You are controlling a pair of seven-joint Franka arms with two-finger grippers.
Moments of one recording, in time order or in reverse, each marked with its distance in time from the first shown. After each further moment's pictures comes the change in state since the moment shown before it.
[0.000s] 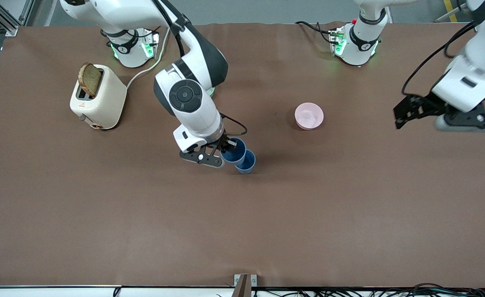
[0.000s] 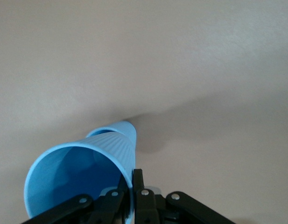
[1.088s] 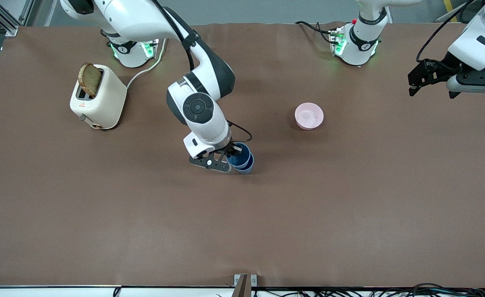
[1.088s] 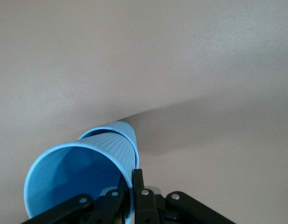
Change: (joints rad) left arm -0.102 -0.194 0.146 -0.210 -0.036 -0.018 0.045; right arm 0.019 0.063 0.001 -0.007 -0.001 0.040 0.007
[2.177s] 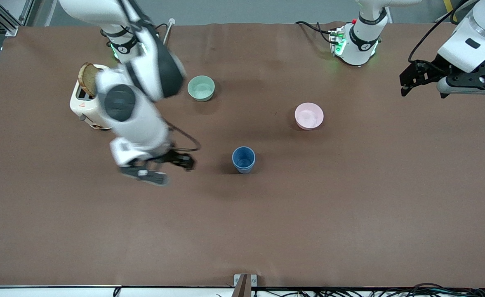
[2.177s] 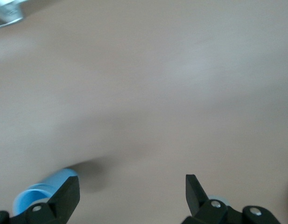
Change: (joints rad) left arm -0.003 0.007 -0.022 0.000 0.003 -0.008 -0.020; right arm -0.151 -0.219 -0.184 0.037 -0.047 -0.299 -0.243
